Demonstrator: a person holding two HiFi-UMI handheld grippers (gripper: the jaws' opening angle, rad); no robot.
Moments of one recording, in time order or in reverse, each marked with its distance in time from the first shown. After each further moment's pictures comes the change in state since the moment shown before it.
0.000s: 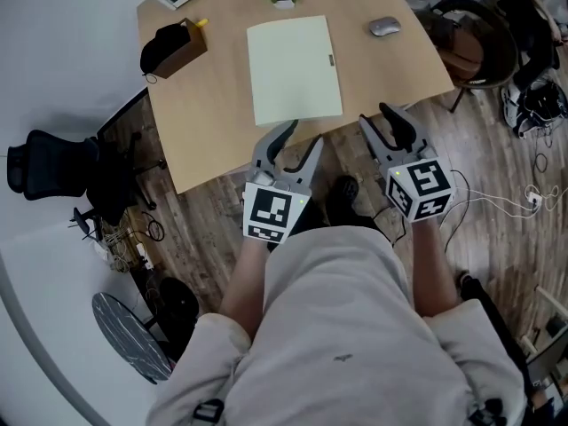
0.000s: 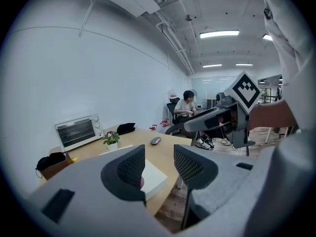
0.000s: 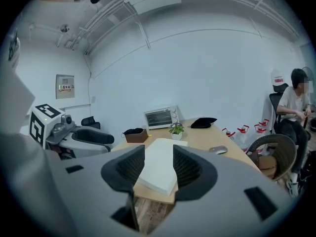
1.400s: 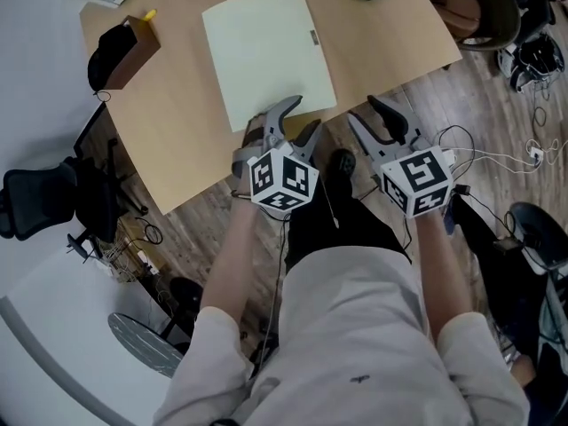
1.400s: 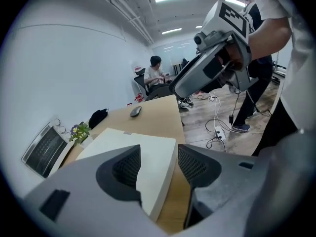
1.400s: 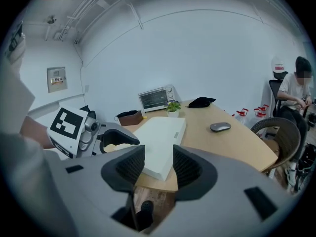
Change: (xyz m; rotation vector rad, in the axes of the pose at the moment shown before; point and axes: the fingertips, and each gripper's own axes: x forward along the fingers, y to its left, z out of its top) left arm 0.114 0.009 -0.135 0.444 0.307 -0.252; right arm 0.063 -0.021 -0.088 0.039 0.163 -0.021
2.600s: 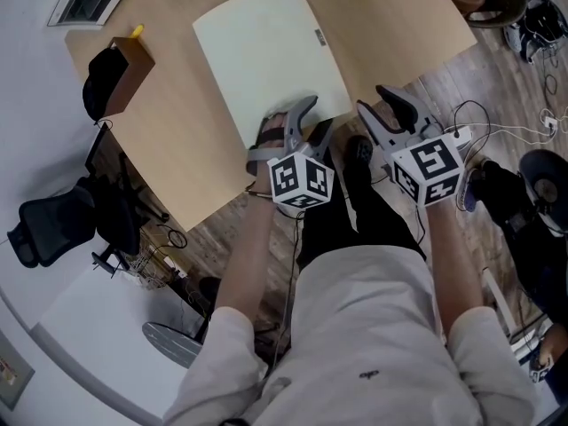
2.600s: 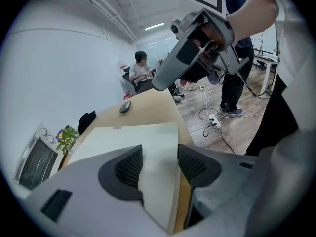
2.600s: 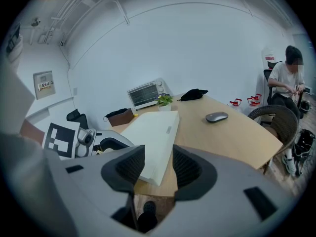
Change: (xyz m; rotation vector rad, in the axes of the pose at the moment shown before) left arm 0.041 -0.001 -0.030 0.159 0.038 -0.085; right arm 0.042 -0.023 -0.014 0.103 0.038 -0.065
